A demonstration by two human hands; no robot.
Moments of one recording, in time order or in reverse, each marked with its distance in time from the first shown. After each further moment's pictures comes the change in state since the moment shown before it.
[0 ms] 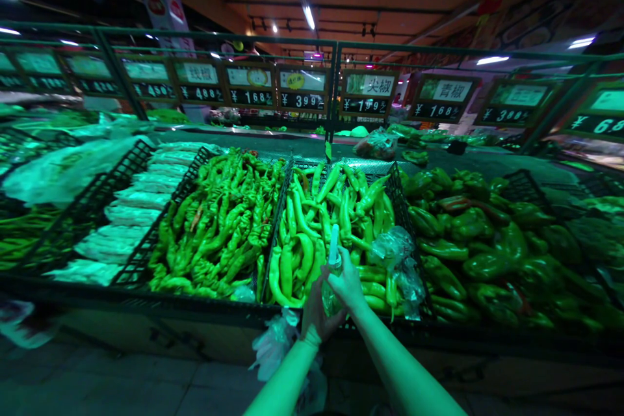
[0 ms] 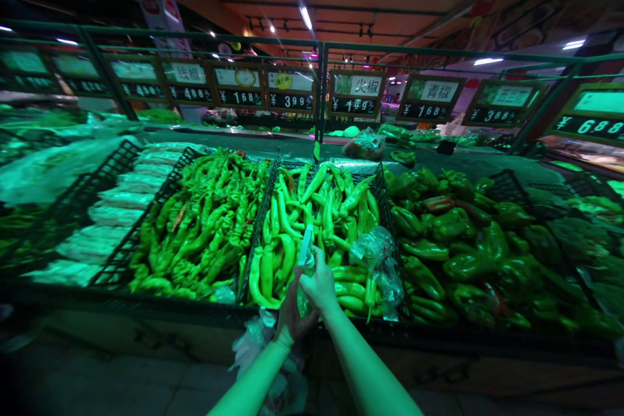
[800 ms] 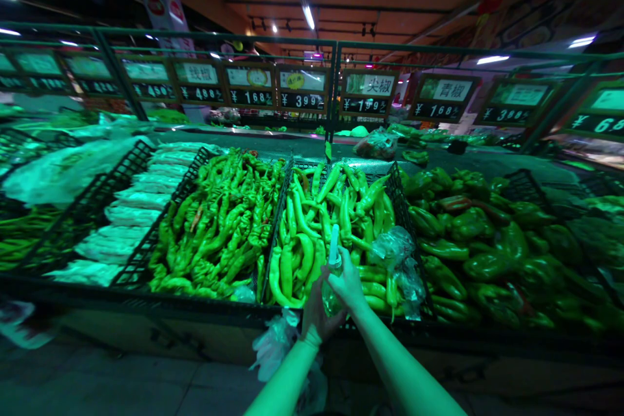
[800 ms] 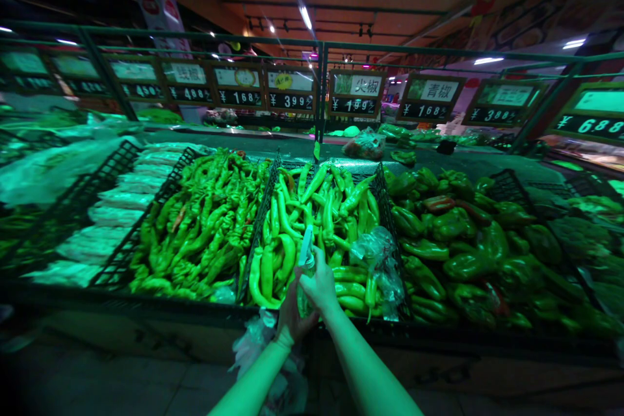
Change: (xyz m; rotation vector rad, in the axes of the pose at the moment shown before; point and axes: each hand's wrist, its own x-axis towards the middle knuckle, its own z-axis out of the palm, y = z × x) left_hand 0.001 0.006 -0.002 -0.009 0.006 -0.043; right_hand -0.001 -0.002 0.000 -0.008 0.006 -0.009
